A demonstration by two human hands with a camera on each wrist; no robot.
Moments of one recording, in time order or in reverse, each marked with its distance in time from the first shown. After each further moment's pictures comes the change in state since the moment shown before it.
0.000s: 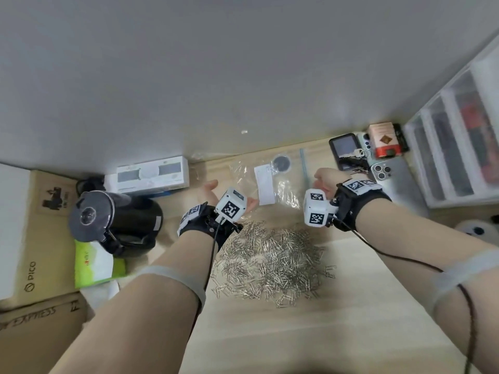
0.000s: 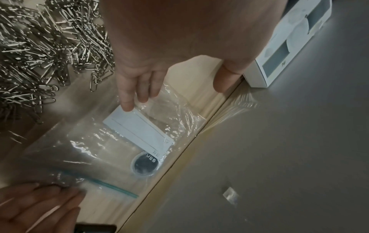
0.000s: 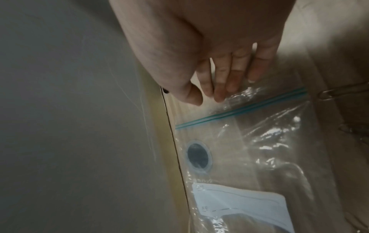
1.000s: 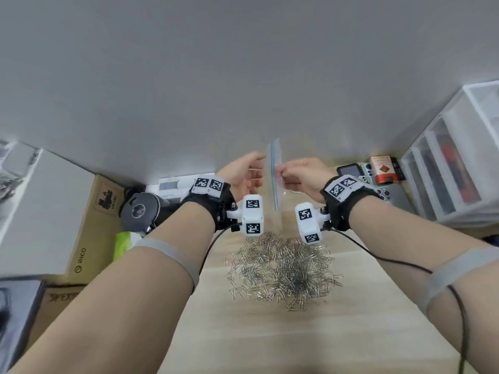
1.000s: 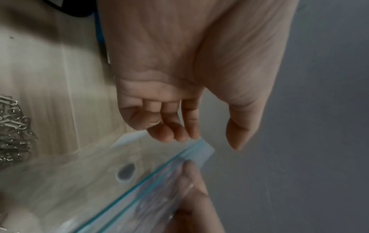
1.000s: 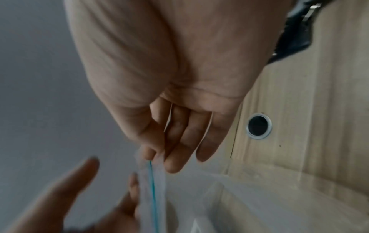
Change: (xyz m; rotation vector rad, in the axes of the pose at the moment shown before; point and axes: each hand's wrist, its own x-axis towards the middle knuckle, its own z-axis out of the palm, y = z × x) left_hand -0.077 0.026 0.049 0.883 -0.026 0.437; right_hand -0.156 -0.048 0.061 0.060 -0.396 -0.597
